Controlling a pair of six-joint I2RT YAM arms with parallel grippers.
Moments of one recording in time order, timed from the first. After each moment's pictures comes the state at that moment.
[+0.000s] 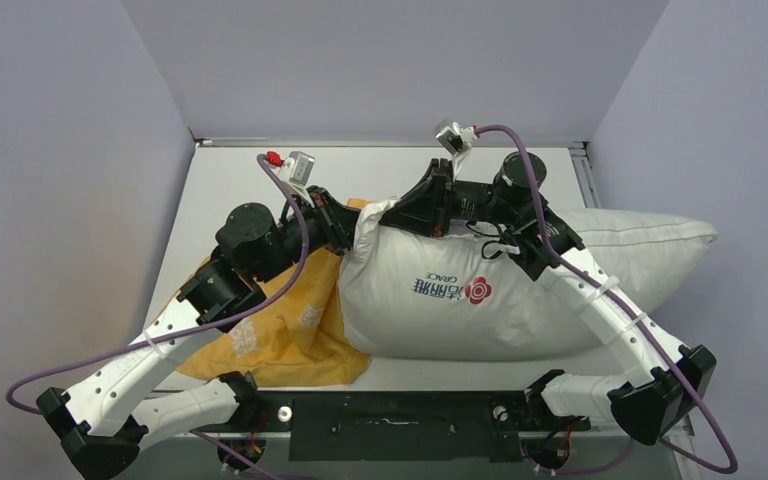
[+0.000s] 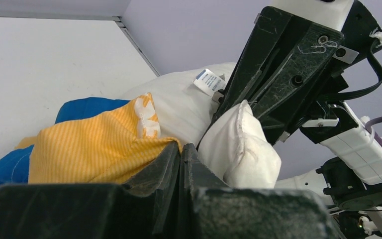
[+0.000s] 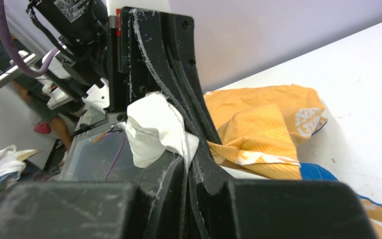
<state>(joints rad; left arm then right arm) -0.79 0.98 1.12 -0.10 0.11 -0.71 0.58 1.24 1.28 0.07 -0.92 0.52</state>
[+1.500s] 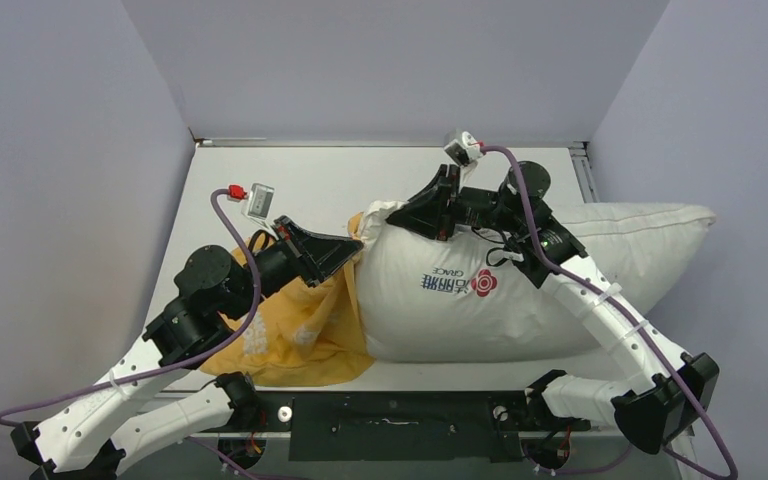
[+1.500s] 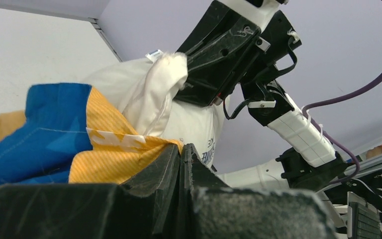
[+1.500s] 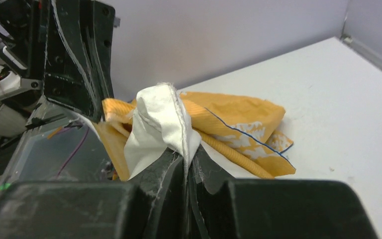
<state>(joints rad) -0.87 0.74 0.99 -0.12 0.04 -0.83 0.55 1.18 1.19 0.12 -0.84 0.34</state>
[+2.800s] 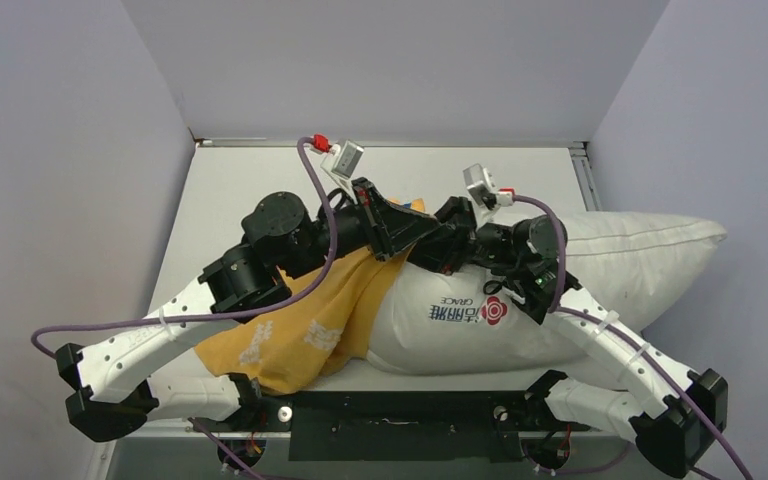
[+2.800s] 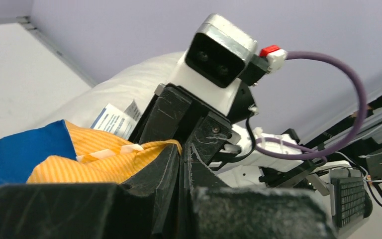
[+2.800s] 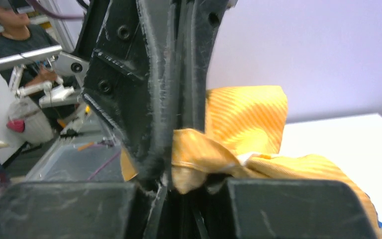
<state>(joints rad) -1.03 1.15 1.39 -0.14 0.08 -0.72 0.67 1.07 0.93 0.55 -0.88 0.52</state>
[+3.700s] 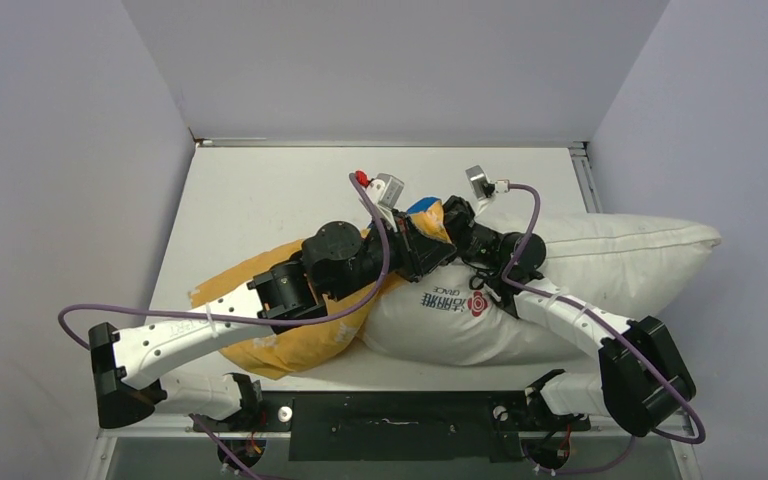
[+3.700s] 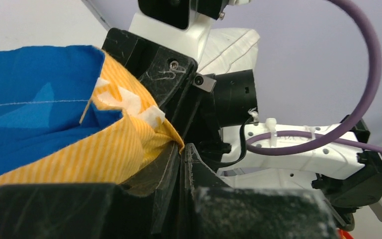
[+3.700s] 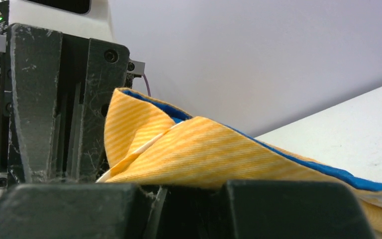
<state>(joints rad) -1.15 1.24 1.23 0.00 -0.13 -0.71 0.54 1.29 0.66 1.28 -0.78 1.01</state>
